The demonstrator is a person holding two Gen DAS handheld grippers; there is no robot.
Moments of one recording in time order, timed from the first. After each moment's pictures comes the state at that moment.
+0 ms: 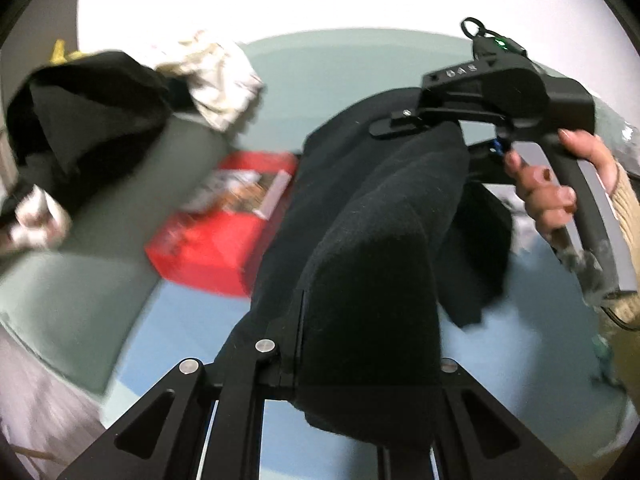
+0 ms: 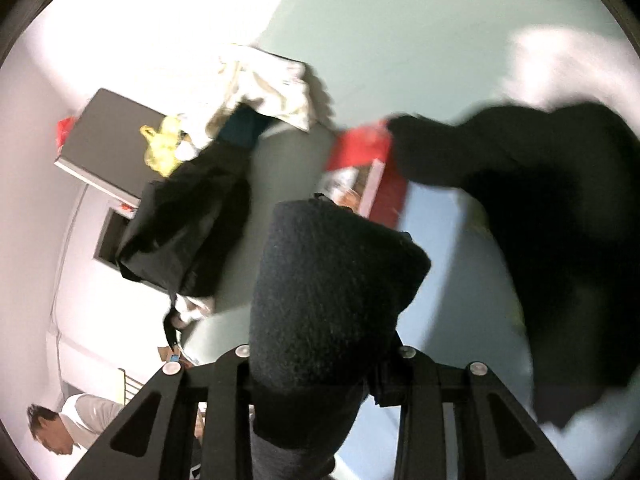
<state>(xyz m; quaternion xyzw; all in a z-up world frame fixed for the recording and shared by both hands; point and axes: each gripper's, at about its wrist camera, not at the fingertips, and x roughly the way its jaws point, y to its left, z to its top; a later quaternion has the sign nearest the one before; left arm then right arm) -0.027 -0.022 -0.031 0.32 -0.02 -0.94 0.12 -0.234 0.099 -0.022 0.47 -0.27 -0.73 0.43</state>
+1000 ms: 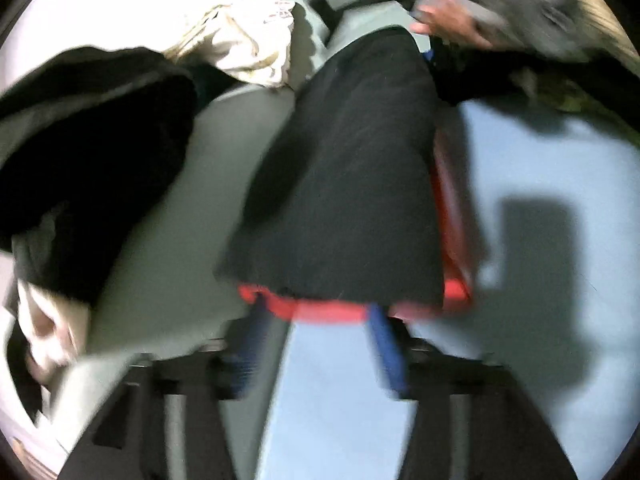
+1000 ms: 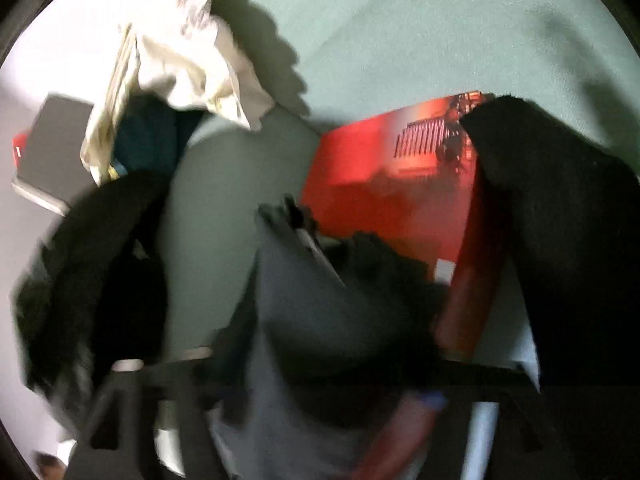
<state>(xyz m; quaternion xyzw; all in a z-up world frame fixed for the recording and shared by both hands) -0.137 -0.143 -0.161 0.39 -0.25 -0.85 0.25 -0.432 -0.107 -0.118 0.53 -0.29 -0.68 0.42</state>
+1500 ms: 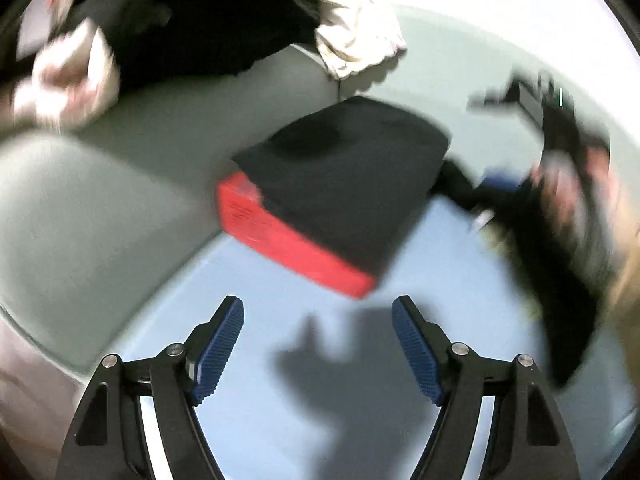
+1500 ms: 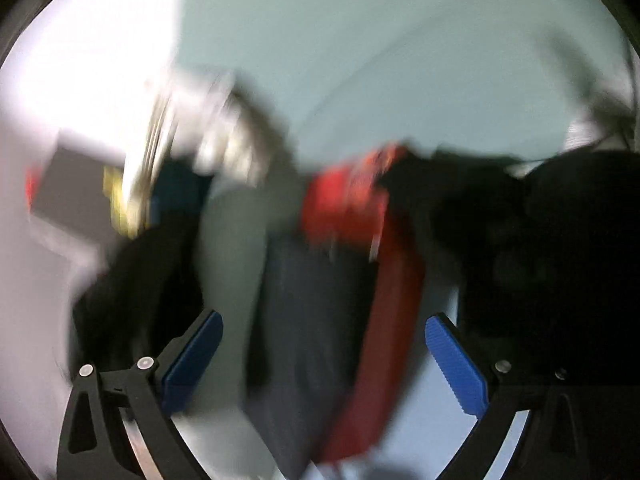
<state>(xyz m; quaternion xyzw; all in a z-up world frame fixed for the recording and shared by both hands) -0.053 -0.160 -0.120 0.33 0.18 -0.91 0.20 -0.367 -0.011 -0.078 0.49 -0.28 -0.72 0.40</state>
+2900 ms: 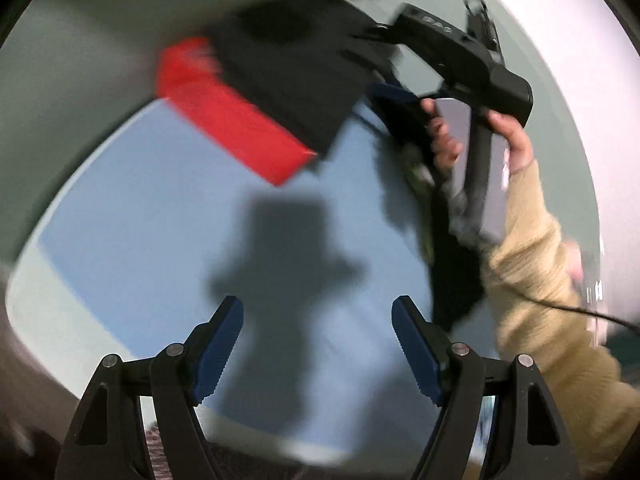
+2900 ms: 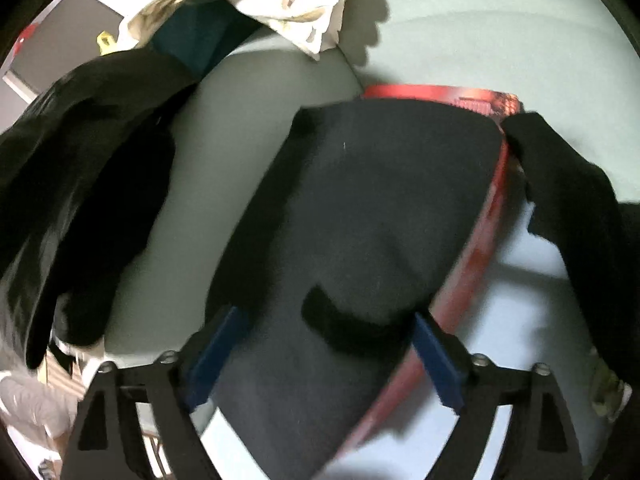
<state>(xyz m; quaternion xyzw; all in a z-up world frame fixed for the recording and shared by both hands) -0.074 -0.184 -0.105 0.52 0.31 -0.80 0.01 -0.354 -0.135 -0.084 0.53 -0.09 -0.74 0.42</state>
